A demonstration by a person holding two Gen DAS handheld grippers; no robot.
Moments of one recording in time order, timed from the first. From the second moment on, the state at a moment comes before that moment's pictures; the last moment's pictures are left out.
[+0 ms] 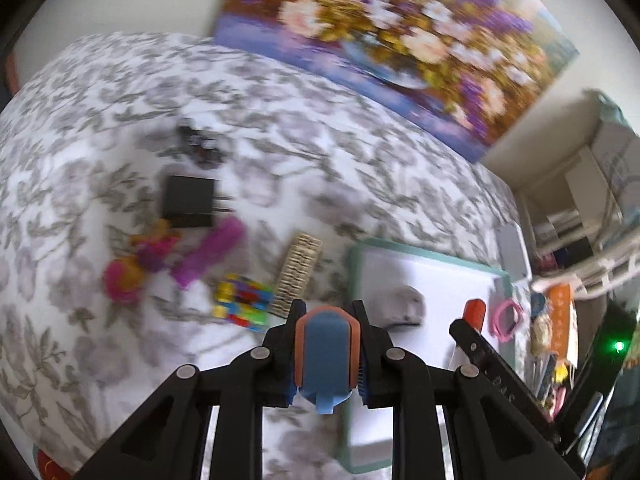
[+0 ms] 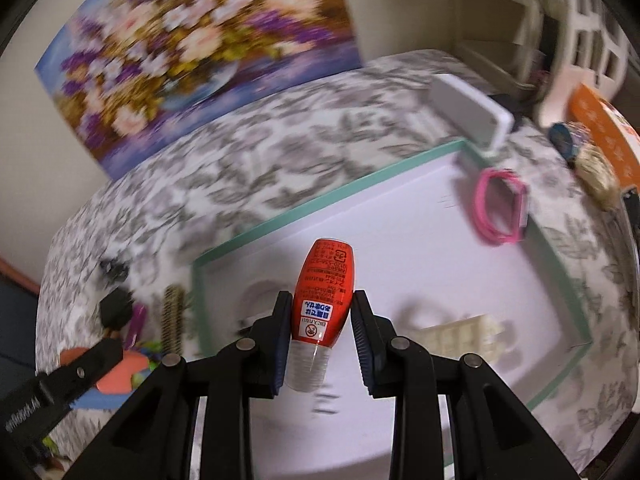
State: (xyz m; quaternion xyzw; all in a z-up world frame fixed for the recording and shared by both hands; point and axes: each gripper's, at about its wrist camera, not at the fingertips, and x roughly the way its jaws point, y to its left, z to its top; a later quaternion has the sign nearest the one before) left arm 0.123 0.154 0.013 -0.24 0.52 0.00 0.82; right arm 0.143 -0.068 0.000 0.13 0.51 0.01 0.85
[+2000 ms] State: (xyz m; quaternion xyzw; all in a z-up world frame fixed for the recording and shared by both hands) left arm 0.138 0.061 -0.004 -0.11 0.54 0.01 0.83; right arm 0.144 -0.133 -0.002 0.11 0.53 -0.06 0.84
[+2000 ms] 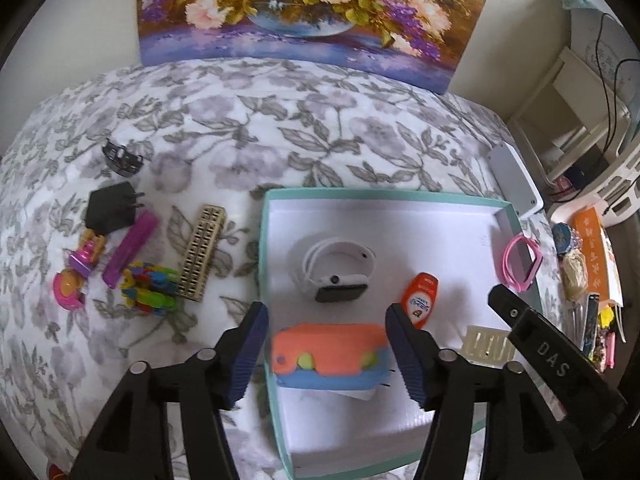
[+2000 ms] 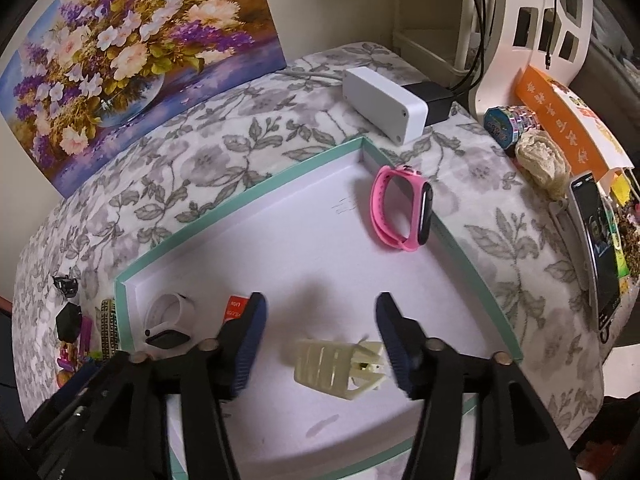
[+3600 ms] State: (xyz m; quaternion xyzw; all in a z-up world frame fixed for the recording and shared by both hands) left arm 0.090 0.165 0.041 -0.11 0.41 0.19 0.88; right arm 0.130 -0.057 0.026 0.04 0.48 0.01 0.88
